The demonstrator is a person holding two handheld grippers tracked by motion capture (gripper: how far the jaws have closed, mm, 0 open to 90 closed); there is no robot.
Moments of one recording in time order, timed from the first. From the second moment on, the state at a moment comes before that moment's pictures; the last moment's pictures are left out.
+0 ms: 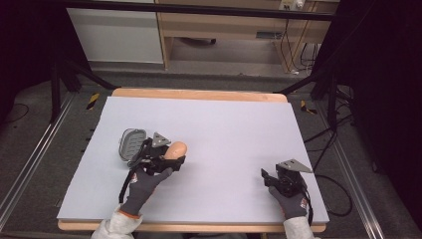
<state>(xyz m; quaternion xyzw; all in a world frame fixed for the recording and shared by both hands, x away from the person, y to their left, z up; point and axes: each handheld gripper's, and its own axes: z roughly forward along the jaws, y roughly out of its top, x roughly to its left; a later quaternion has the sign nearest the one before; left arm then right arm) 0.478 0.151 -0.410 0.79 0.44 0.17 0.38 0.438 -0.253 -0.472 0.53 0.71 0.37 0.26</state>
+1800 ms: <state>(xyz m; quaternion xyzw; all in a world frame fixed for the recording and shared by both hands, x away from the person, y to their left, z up) 0.527 0.240 -0.403 0.73 0.53 0.21 0.37 0.438 -0.251 -0.472 0.53 0.71 0.37 0.26</state>
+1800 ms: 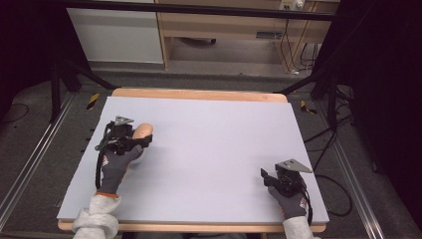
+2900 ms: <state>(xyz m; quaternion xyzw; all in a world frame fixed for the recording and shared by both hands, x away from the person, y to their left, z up) 0.529 0.264 -0.430 0.72 0.56 0.21 0.34 0.439 -0.249 -0.475 0.53 0.72 0.37 0.25</state>
